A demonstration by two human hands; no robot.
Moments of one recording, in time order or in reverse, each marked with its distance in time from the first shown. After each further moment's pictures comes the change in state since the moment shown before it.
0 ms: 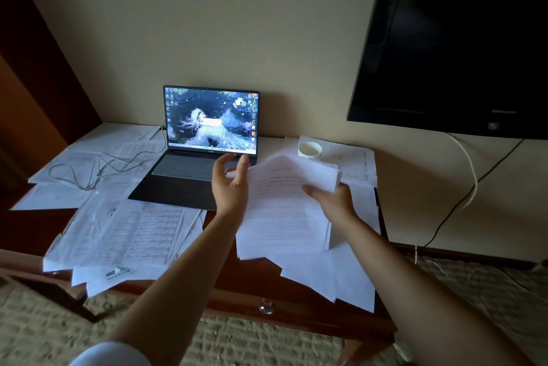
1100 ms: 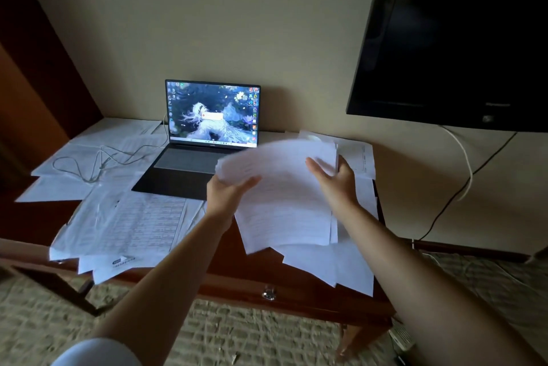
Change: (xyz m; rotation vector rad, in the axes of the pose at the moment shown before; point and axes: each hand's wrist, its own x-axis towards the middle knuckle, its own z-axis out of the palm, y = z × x) left_hand -0.008 -0.020 -0.039 -0.103 -0.224 -0.155; right_hand -0.021 -0.015 0.003 0.093 0.094 -0.119
